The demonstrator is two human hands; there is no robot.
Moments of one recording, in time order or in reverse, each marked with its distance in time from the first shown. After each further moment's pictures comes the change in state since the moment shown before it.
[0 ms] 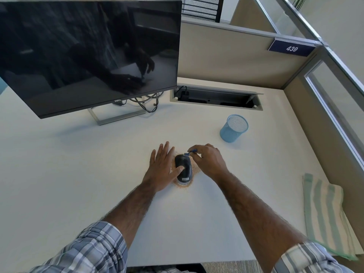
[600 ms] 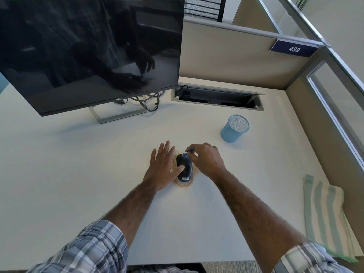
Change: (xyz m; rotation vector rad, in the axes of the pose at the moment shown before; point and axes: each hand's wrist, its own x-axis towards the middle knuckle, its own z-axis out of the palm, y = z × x) left_hand 0.000 0.001 0.000 0.002 0.005 -0.012; right_hand 0.006 -0.007 0.003 -0.038 0.016 0.006
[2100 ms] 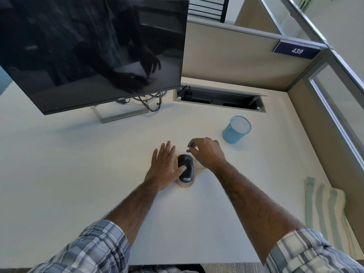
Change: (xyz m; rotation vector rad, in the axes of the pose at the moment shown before) left_hand 0.000 0.002 -0.001 0.002 -0.021 -0.020; right_hand 0.020 -0.007 -0.011 -0.067 -0.056 -0.010
